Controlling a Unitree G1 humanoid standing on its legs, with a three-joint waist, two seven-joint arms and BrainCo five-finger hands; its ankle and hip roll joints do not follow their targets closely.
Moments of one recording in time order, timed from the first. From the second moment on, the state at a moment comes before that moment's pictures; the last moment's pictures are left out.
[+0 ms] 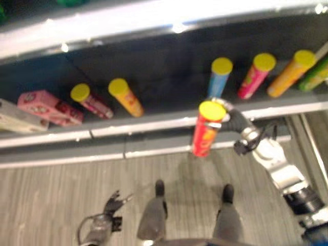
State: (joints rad) left arm 0.05 0.28 -0.11 0.91 -0.22 -0.07 0.03; right arm -0.38 -0.65 0.26 -0.08 0.01 -0.08 0.05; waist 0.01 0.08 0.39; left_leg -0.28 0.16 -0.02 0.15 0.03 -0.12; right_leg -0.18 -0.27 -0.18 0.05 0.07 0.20
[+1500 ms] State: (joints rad) left arm 0.03 0.32 -0.20 0.78 -0.26 -0.13 0.14; right arm -0.90 -0.65 0.27 0.28 -0.50 0.03 -0.52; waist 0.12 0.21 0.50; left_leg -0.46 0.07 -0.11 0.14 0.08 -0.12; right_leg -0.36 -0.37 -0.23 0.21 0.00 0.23
